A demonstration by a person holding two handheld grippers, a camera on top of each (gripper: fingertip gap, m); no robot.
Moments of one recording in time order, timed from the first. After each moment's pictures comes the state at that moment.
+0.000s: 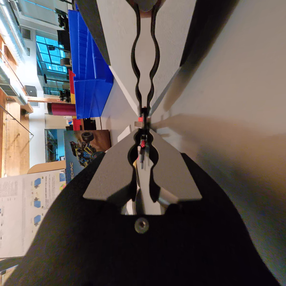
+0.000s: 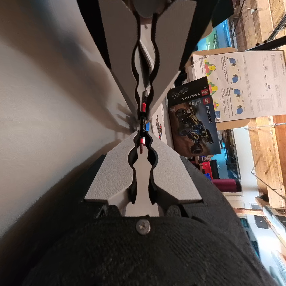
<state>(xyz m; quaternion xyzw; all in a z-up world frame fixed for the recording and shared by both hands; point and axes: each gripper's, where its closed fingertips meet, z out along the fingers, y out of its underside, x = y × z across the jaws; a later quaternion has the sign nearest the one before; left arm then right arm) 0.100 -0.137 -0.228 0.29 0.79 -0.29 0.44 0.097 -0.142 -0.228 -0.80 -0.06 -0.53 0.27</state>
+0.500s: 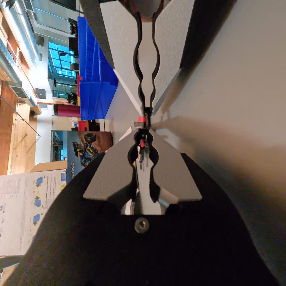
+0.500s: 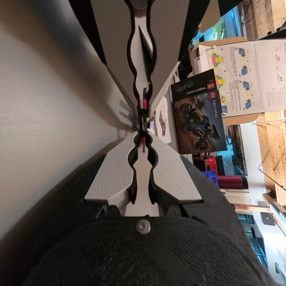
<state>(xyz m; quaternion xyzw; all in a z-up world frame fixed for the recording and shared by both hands) 0.101 -0.137 -0.229 0.29 0.78 -0.32 0.45 0.101 -0.146 -0.234 -0.81 -0.04 -0.52 0.26</state>
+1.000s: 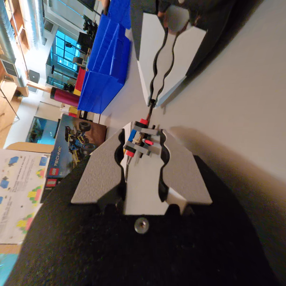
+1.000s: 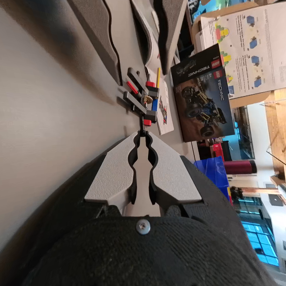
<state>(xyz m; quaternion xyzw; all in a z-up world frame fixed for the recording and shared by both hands) 0.099 -0.116 -0.218 0.21 0.79 -0.39 0.42 0.113 -0.162 -0.240 -0.82 0.01 -0.52 0.25</state>
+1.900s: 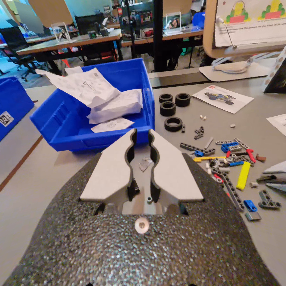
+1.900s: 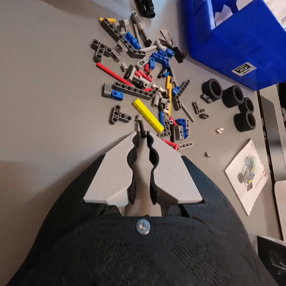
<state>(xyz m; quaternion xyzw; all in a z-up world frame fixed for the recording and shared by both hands) 0.232 0.351 -0.157 -0.51 0.59 -0.42 0.46 0.187 0.180 -0.253 -0.90 -0.08 -0.21 0.36</state>
